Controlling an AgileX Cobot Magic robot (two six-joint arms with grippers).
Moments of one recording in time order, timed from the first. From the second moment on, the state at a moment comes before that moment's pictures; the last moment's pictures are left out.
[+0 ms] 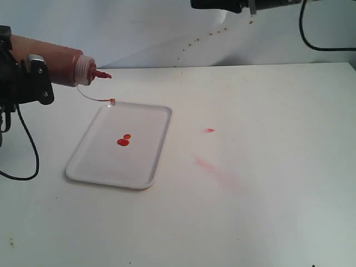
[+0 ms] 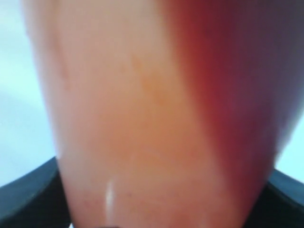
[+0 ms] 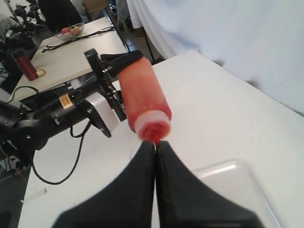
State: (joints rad) left arm -0.13 1.78 -0.74 -0.38 -0.99 1.91; right arm 0.10 1.98 -1.74 -1.75 -1.22 1.81
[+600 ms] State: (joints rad) left arm -0.13 1.78 -0.74 -0.45 -0.71 1.12; right arm -0.01 1.90 -1.39 -1.75 -0.85 1.54
